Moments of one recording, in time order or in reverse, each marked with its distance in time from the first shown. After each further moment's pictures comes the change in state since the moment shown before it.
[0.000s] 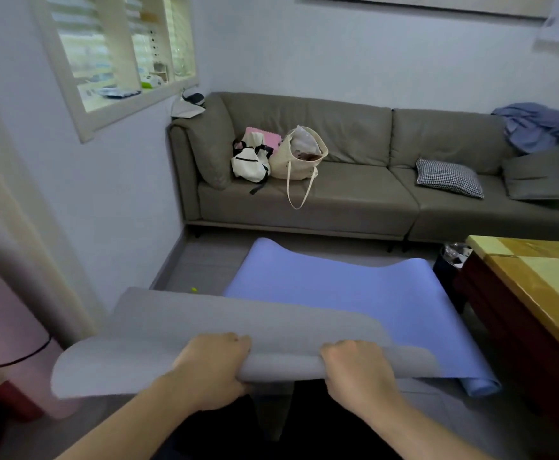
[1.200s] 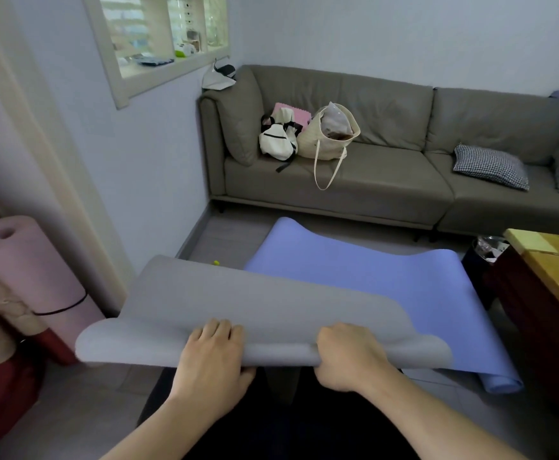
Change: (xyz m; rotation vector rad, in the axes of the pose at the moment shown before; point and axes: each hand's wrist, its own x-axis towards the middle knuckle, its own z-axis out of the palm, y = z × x) left_hand -0.051 0.005 0.053 -0.016 0.223 -0.243; right_hand 0.019 -0.036 -0.004 0.150 -0.183 -0.122
